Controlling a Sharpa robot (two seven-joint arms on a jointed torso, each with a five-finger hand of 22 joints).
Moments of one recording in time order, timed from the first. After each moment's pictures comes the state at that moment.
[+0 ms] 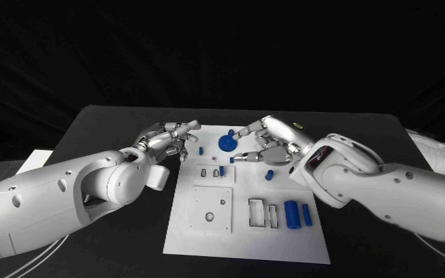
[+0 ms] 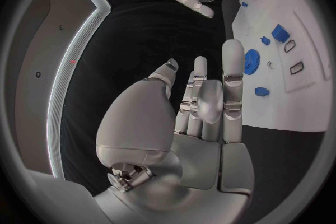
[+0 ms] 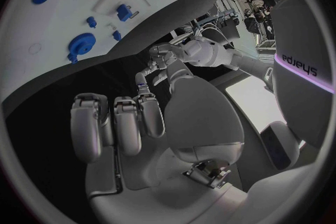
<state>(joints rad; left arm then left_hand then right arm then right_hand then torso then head) 1.15 -0.94 -0.01 1.63 -0.03 -0.31 0.23 1.26 -0.08 0.15 0.15 0.13 1.05 0.13 0.13 0.08 1.33 0.04 0.33 0.26 1.47 -0.02 1.26 1.23 0.15 1.35 0.07 0.96 0.61 1.15 -0.88 0.04 1.72 -1.35 -0.47 0.09 1.23 -0.11 0.06 0.11 0.17 1.02 0.14 0.07 0.07 1.46 0.05 1.41 1.31 1.47 -0.02 1.56 1.31 0.05 1.46 0.08 1.46 1.31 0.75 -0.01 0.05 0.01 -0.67</state>
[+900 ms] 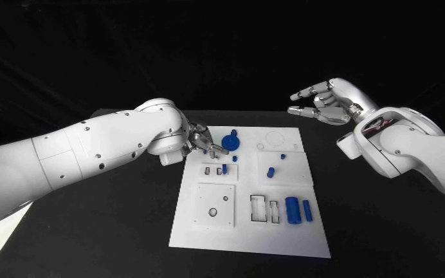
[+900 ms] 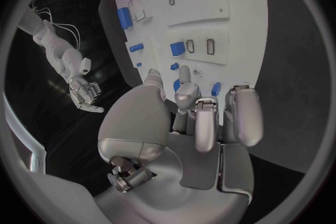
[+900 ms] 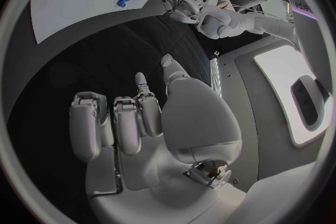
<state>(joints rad) 1.32 -0.65 -0.01 1.39 -0.96 0.17 -0.61 1.13 0.00 -0.13 0.29 0.06 0.95 0.05 0.63 0.41 1.28 -0.02 1.19 1.05 1.47 -0.08 1.57 1.31 0.08 1.47 0.03 1.39 1.23 1.25 -1.00 0.05 1.61 -1.00 -0.47 0.12 1.25 -0.08 0.03 0.12 0.20 1.02 0.14 0.07 0.07 1.46 0.05 1.38 1.31 1.47 -0.02 1.53 1.31 0.05 1.46 0.08 1.44 1.30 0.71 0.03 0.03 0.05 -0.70</state>
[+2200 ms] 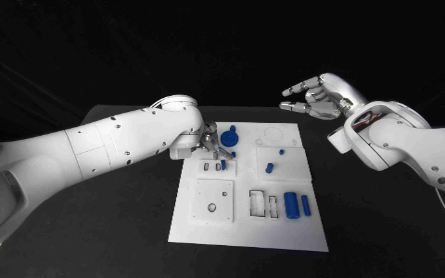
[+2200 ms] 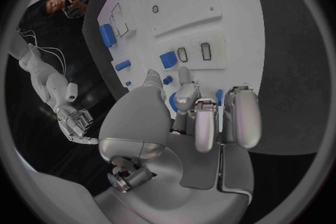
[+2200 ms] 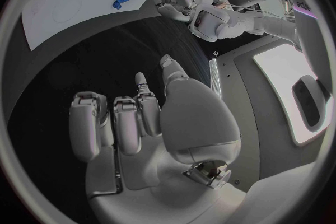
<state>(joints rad) 1.32 -0.52 -0.03 1.28 -1.08 0.30 -0.67 1.13 0.02 -0.17 0.29 0.05 0.91 0.05 0.69 0.48 1.29 -0.02 1.21 1.08 1.47 -0.08 1.57 1.31 0.07 1.47 0.03 1.41 1.27 1.25 -0.95 0.05 1.59 -1.00 -0.46 0.11 1.27 -0.07 -0.01 0.13 0.27 1.02 0.14 0.07 0.08 1.46 0.05 1.38 1.31 1.47 -0.02 1.53 1.31 0.05 1.46 0.08 1.44 1.29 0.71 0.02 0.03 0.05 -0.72</state>
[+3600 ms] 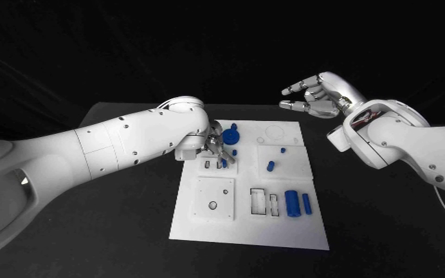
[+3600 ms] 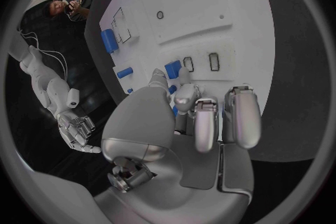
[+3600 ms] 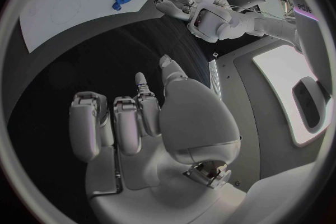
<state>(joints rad) 1.31 -0.49 -0.03 1.28 -1.07 0.33 -0.67 1.21 0.05 -0.15 0.28 0.05 0.89 0.05 0.70 0.52 1.29 -0.02 1.21 1.09 1.47 -0.08 1.57 1.31 0.07 1.47 0.03 1.41 1.27 1.25 -0.94 0.05 1.57 -1.01 -0.46 0.10 1.28 -0.06 -0.01 0.13 0.28 1.02 0.14 0.07 0.08 1.46 0.05 1.38 1.31 1.47 -0.02 1.53 1.31 0.05 1.46 0.08 1.44 1.29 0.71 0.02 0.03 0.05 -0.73</state>
